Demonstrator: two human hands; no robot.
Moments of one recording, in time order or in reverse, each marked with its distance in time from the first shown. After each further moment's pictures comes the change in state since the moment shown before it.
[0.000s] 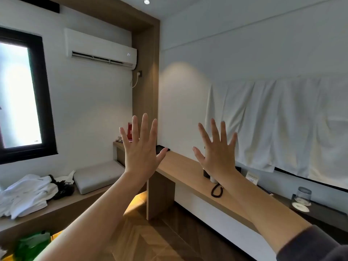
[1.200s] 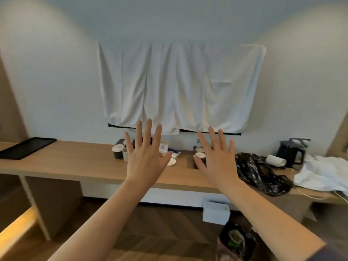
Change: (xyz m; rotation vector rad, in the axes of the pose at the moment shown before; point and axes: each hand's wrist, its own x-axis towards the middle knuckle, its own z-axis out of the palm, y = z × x) left_hand -0.001 0.217 0.102 -0.726 -0.116 0.518; right_hand -0.111 0.146 0.020 -0.441 -0.240 0.502
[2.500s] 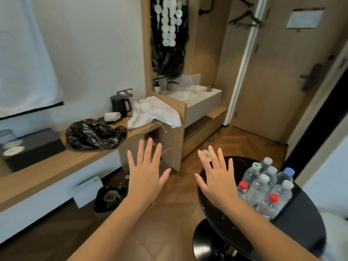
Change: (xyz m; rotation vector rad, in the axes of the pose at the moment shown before) left_hand -0.169 0.443 -0.013 -0.644 -0.255 0.752; right_hand -0.420 0.263 -0.148 -0.423 -0.210 0.876
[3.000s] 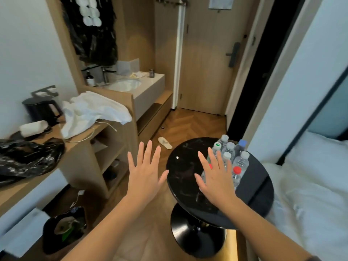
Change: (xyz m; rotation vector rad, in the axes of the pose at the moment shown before) left_hand 0.061 0.050 0.080 -0.174 -0.132 0.364; right_hand -0.028 0.051 0.027 -0.141 -0.123 0.437
